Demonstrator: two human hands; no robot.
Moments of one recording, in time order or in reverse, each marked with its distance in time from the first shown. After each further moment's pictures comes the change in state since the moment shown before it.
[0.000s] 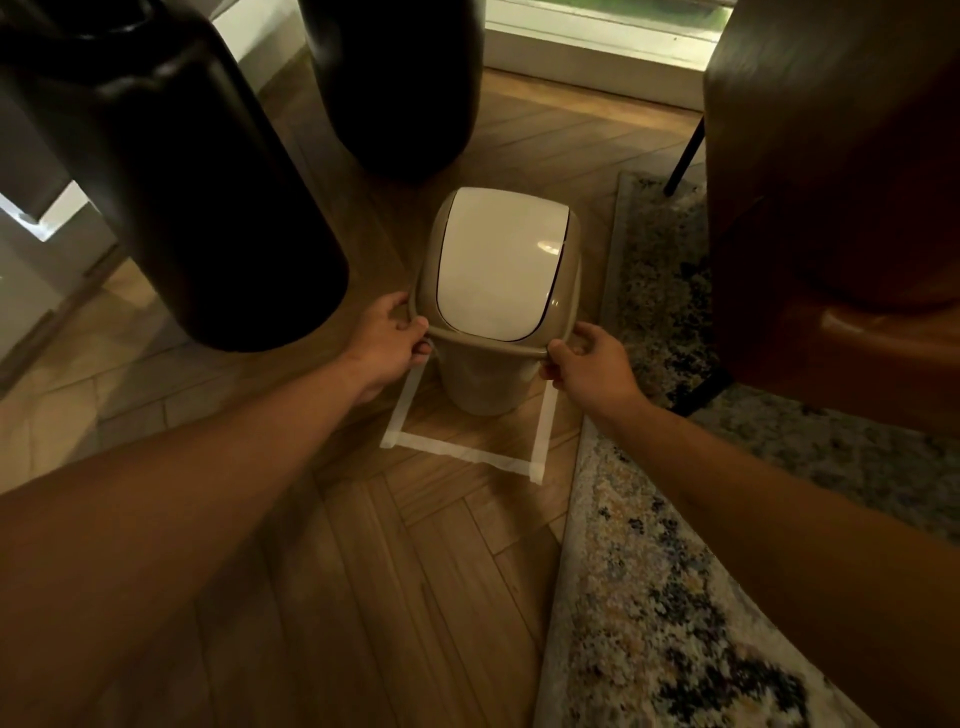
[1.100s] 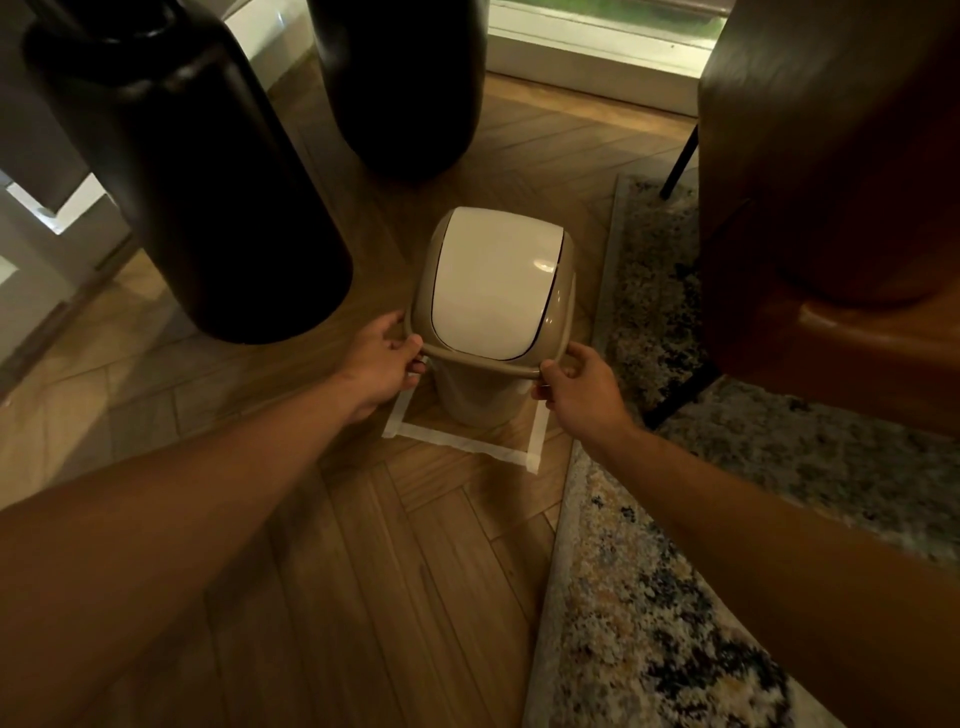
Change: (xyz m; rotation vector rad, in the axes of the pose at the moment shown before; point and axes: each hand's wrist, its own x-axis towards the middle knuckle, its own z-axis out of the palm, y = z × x) left_hand -0.026 -0.023 -0.008 -0.053 -0.018 -0.065; right_hand -0.043 0.013 0.003 0.016 -0.014 0.022
